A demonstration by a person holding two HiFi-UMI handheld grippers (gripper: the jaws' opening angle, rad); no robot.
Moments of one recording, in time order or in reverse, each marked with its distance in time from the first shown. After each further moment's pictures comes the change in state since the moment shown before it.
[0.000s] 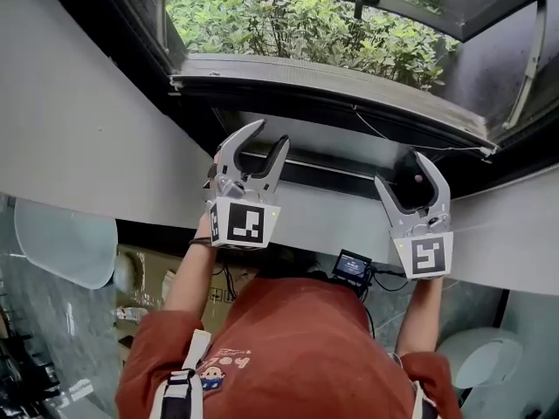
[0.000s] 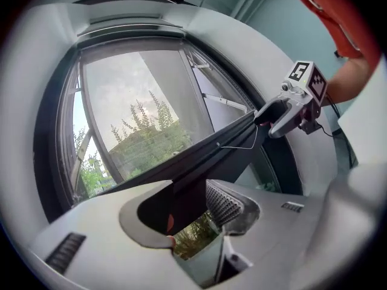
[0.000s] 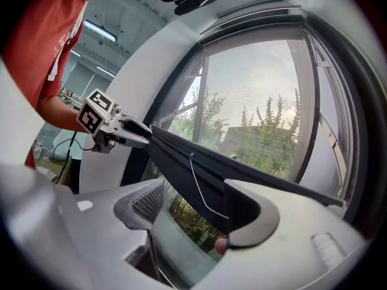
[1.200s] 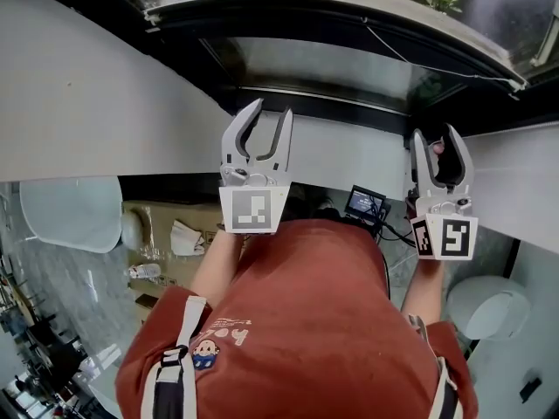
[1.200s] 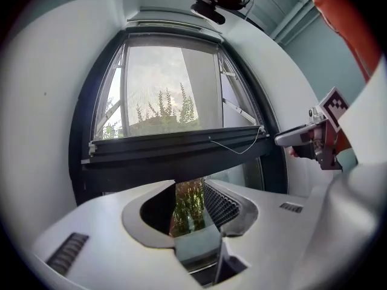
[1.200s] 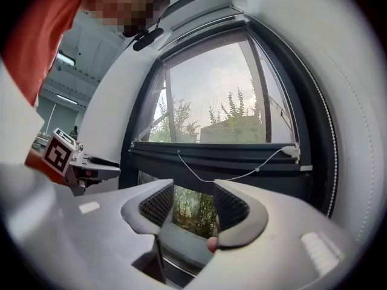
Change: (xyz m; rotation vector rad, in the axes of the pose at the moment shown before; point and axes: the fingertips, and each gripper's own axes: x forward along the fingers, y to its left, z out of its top) left arm -0.053 -0.052 -0.040 -0.343 0.033 0.082; right arm -0.067 0.004 -0.039 0.341 -0.070 -0.201
